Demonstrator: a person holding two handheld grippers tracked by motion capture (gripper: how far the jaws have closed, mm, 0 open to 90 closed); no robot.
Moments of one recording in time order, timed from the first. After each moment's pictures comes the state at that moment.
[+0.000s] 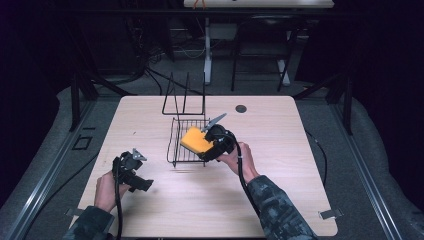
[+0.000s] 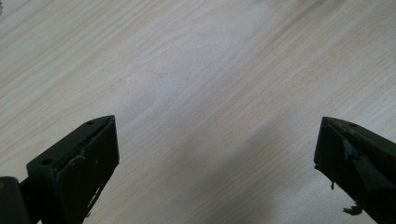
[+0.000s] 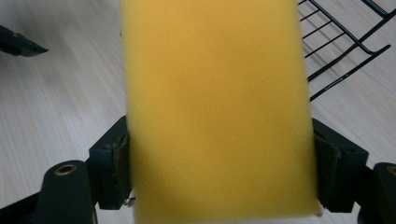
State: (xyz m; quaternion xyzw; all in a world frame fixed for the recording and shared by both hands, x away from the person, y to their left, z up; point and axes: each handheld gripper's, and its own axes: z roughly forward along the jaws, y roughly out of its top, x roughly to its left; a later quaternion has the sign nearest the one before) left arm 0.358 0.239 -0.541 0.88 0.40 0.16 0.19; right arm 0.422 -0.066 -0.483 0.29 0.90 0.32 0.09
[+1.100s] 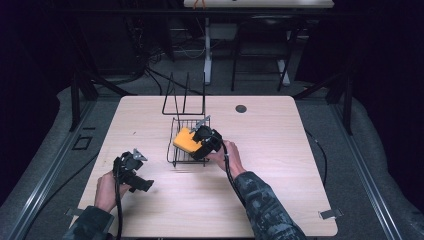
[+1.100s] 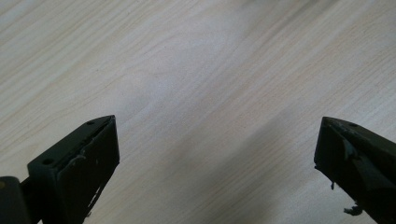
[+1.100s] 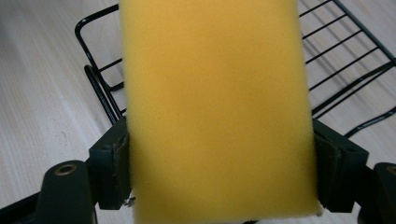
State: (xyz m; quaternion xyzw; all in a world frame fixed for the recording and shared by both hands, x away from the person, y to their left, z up) left arm 0.358 0.238 -0.542 0.88 0.40 0.15 0.19; right arm 0.448 -0.030 -0.518 0.27 0.91 0.29 0.11
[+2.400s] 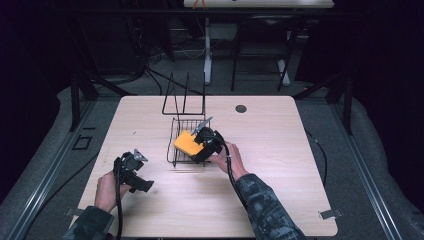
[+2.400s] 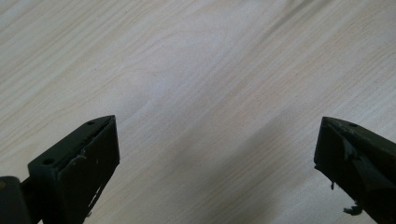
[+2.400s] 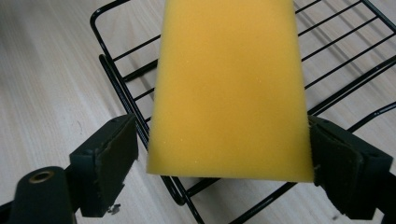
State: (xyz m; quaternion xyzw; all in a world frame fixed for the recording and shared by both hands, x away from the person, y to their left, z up) left arm 0.358 0.236 -0.542 0.89 0.40 0.15 0.18; right arm 0.444 -0.037 -0.519 0.27 0.91 0.30 0.09
